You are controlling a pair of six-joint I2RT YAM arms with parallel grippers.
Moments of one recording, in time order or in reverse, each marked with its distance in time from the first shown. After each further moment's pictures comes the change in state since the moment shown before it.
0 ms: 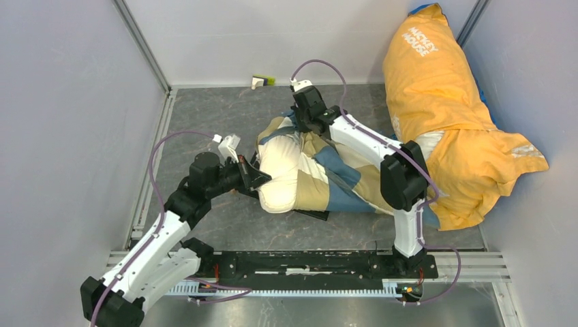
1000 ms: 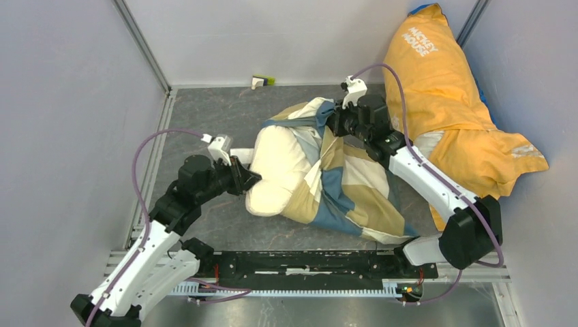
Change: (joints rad) left arm -0.022 -0.093 0.153 -0.265 -0.189 0.171; right arm -0.177 -0.636 -0.601 0.339 -0.303 0.043
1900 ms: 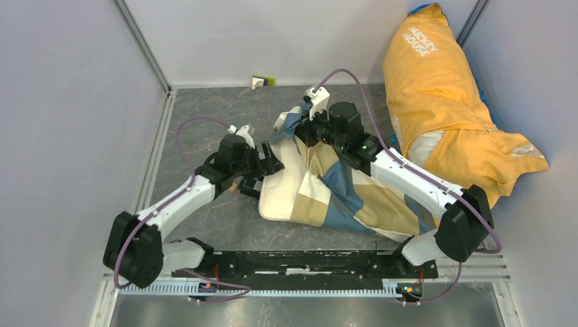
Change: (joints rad) left arm 0.028 0.500 -0.066 0.325 -0.003 -0.138; right arm 0.225 0.060 0.045 0.116 -0.122 -0.115
